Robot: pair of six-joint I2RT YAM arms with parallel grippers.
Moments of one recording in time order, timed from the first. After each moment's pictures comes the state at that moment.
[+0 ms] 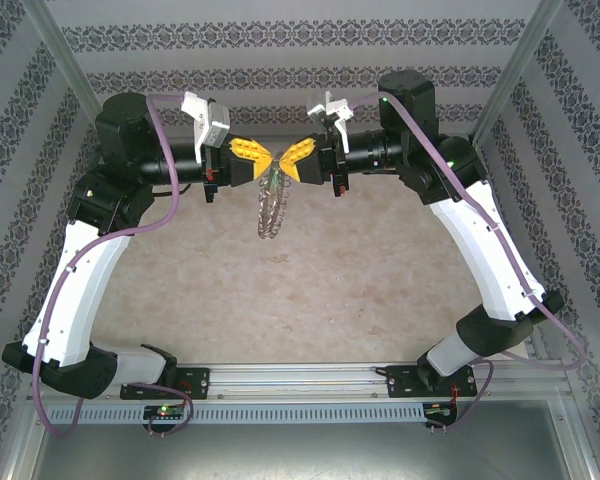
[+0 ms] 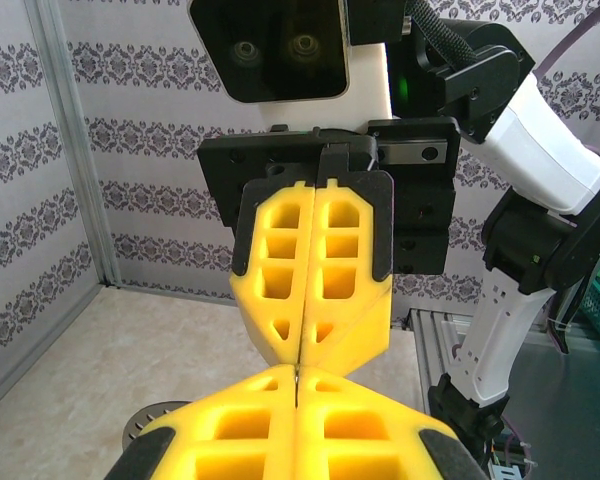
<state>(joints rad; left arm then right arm) -0.35 1.32 1.81 -0.62 1.00 0.10 0.57 1.57 2.10 -0.85 -0.98 -0.13</state>
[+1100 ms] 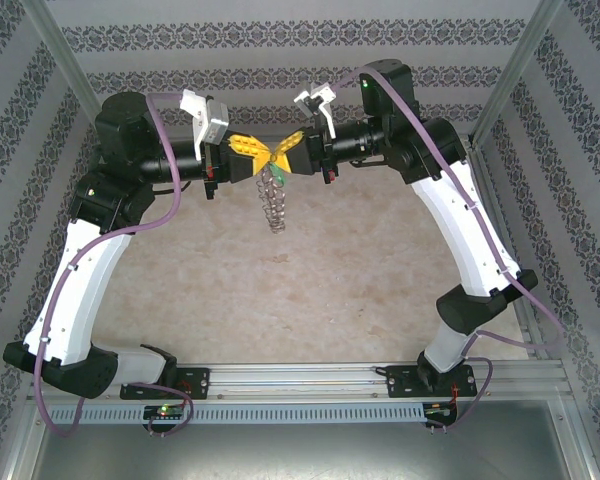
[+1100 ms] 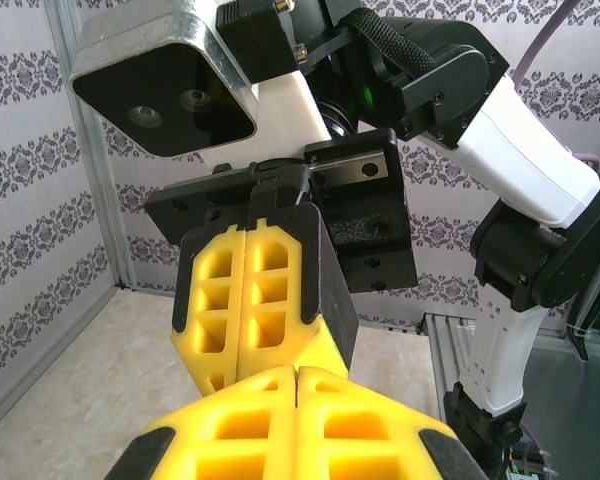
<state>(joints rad) -0.34 1.32 1.79 -0.59 0.99 0.09 0.55 1.73 2.28 -0.97 -1.03 -0.05</state>
